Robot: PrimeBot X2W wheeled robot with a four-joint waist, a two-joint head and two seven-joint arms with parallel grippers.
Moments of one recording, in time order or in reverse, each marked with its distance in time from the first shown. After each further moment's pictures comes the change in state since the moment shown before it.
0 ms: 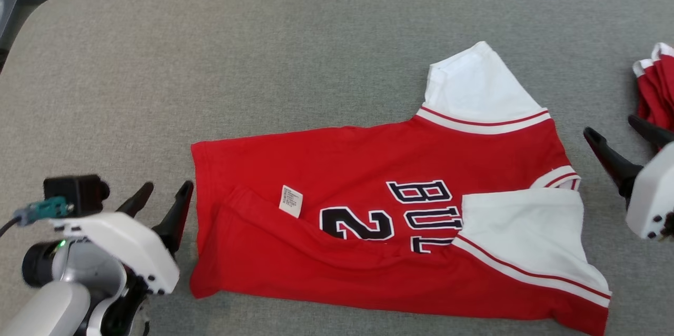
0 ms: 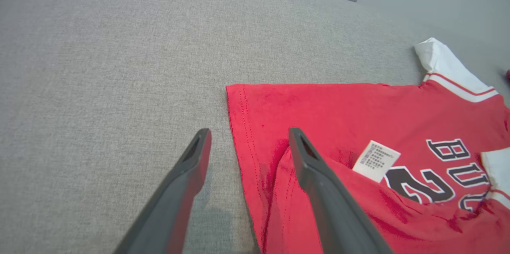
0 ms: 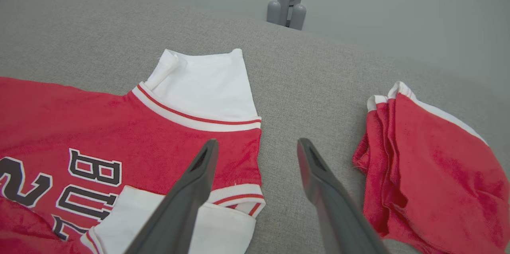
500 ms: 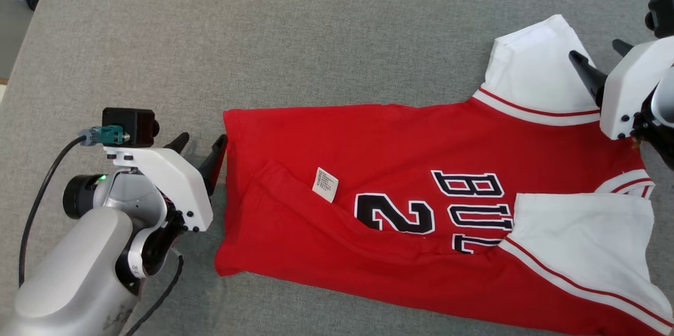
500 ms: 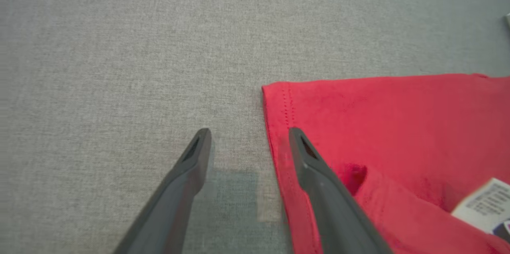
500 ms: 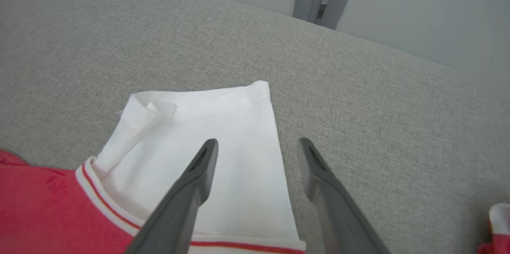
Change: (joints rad) left arm -0.332 -0.158 -0.139 0.332 0.075 -0.102 0.061; right arm -0.469 0.053 0.192 0.522 -0.056 0.000 -0.092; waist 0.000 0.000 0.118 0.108
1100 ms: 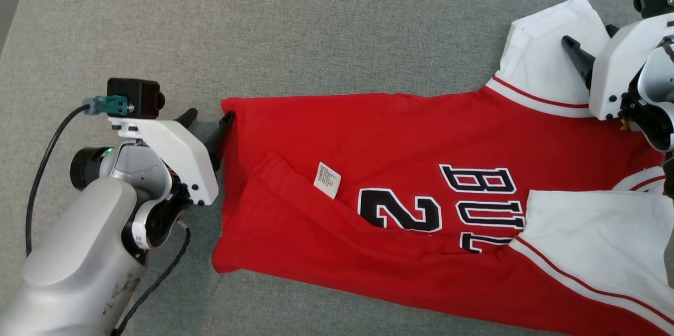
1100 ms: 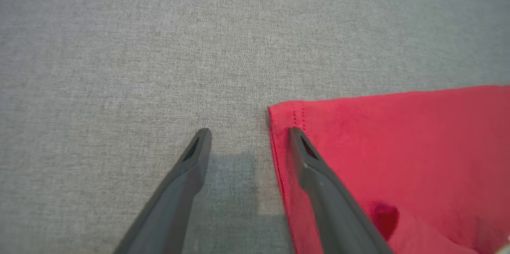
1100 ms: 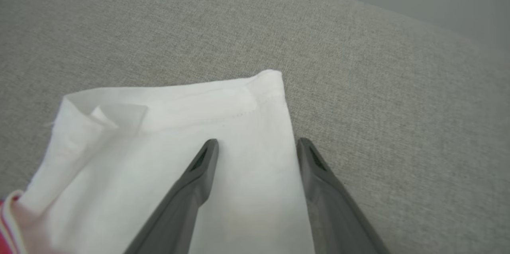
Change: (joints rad) left arm -0.099 -0.041 -0.009 0.108 -0.012 -0.056 0.008; right arm -0.144 0.007 0.107 0.215 0.021 0.000 -0.094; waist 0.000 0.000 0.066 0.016
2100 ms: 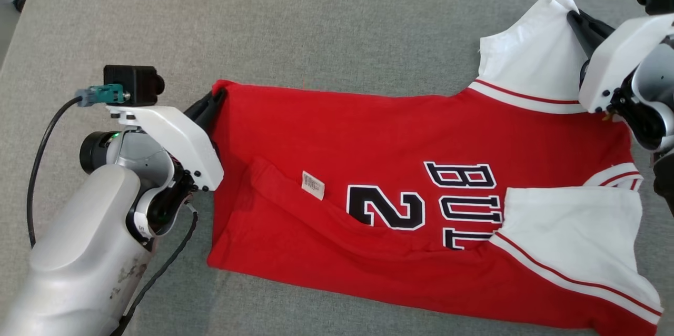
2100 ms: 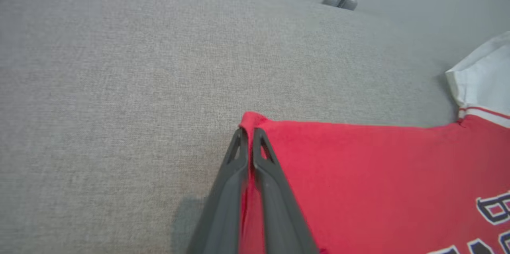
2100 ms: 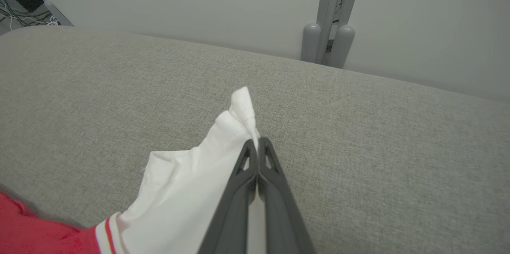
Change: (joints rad) left arm -0.060 -0.048 0.007 0.078 -0.031 -0.088 -0.083; right arm -0.051 0.000 0.100 0.082 0.163 0.000 -0.216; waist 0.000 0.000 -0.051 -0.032
